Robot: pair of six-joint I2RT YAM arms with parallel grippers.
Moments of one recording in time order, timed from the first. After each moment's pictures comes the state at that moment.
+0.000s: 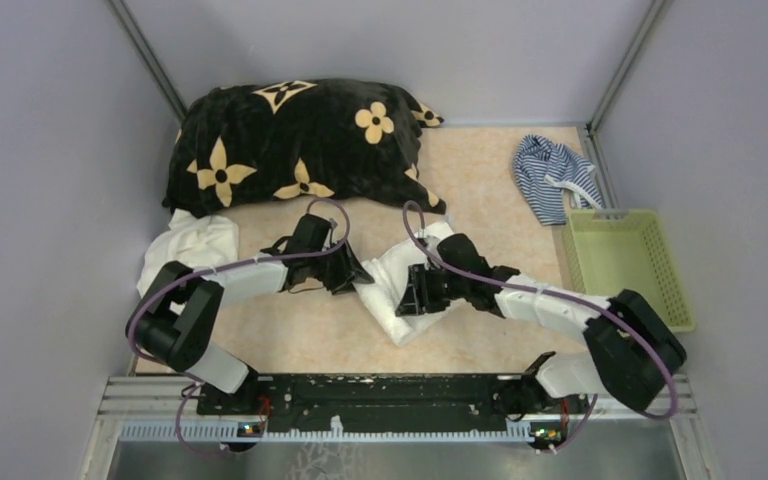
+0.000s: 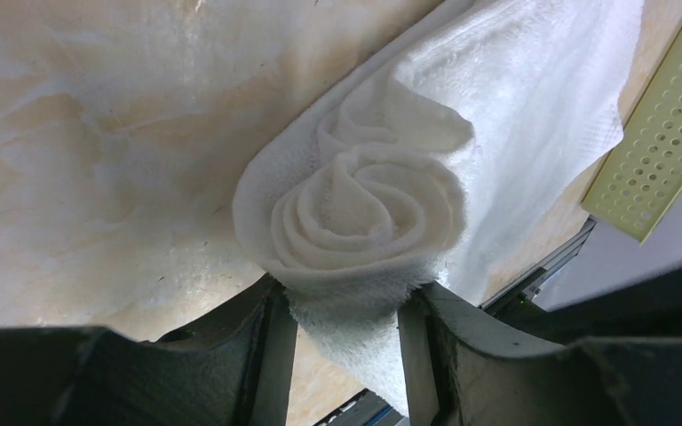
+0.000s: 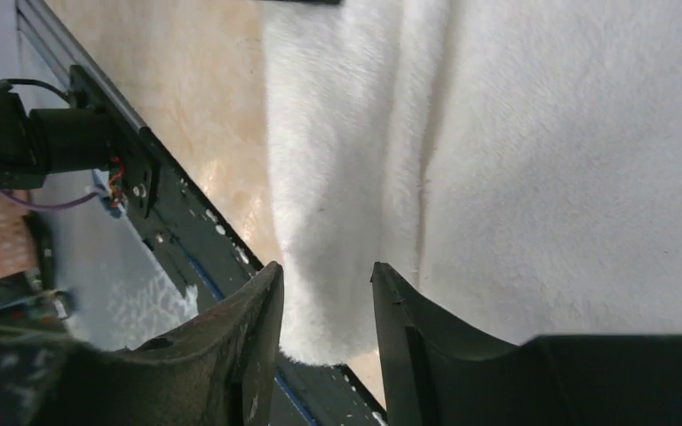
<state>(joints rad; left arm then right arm) -0.54 1.54 0.69 -0.03 0.34 -0.92 0.69 1.34 0.55 0.00 -0.53 0.61</state>
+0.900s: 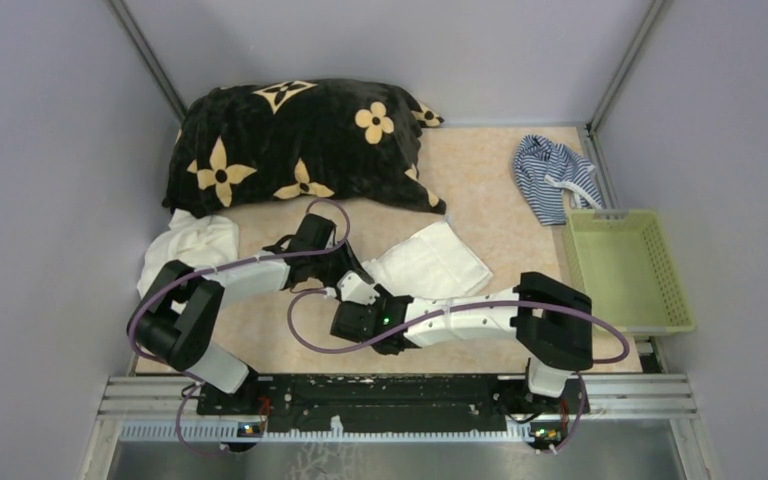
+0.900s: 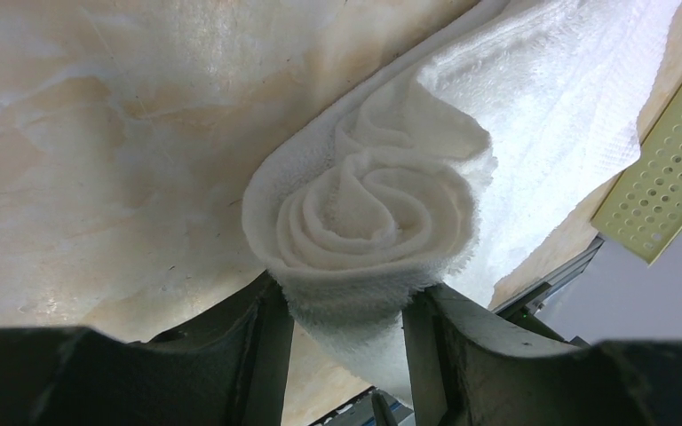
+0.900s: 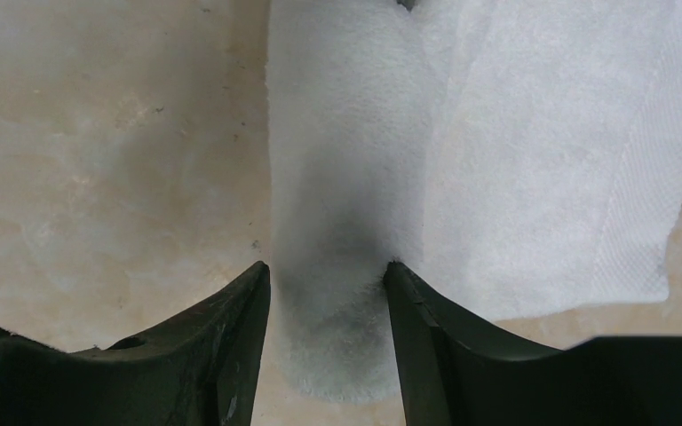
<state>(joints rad) -0.55 1.55 0.72 -0.10 0.29 -0.95 1.36 1.68 1.10 -0.63 0.60 0.40</state>
